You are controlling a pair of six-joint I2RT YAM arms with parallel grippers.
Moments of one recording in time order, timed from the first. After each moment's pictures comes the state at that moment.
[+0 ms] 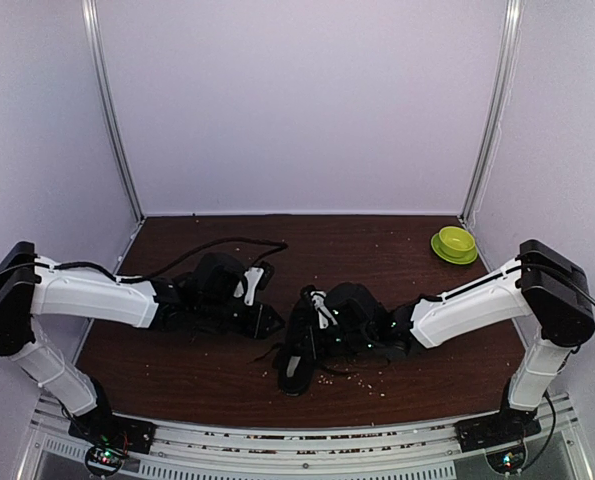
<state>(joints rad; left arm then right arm) -0.94 1.52 0.82 0.01 0.11 -0.53 1.08 1.76 0.89 0.23 -0.07 0.74</state>
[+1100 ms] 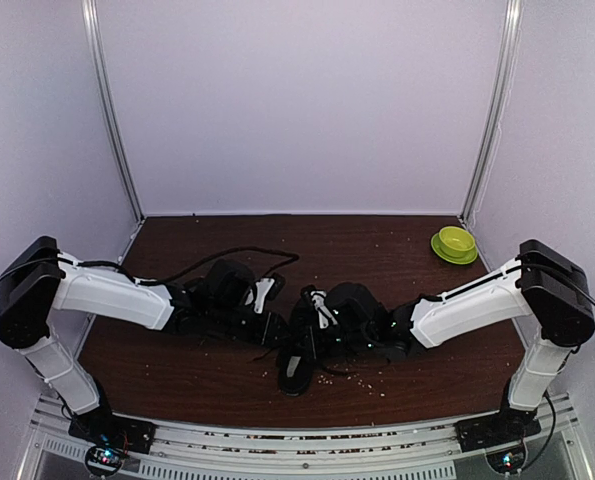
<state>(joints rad) -0.94 1.63 0.84 0.08 0.25 -0.57 1.07 1.76 0.89 0.23 -0.07 0.74</state>
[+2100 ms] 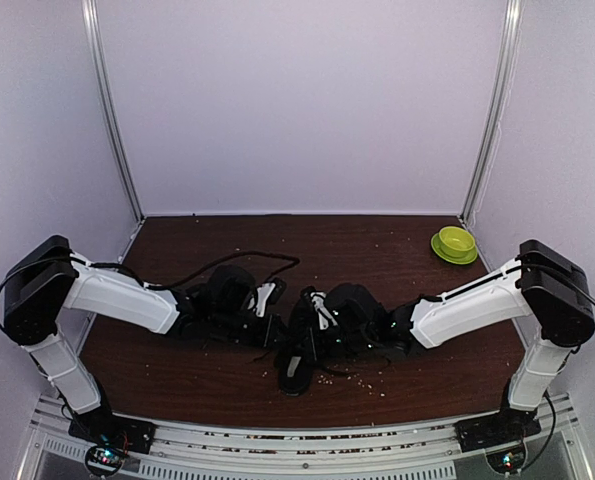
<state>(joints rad) -0.93 1.68 0.80 0.19 0.31 -0.64 1.07 1.76 0.89 0.22 -0.07 0.74</state>
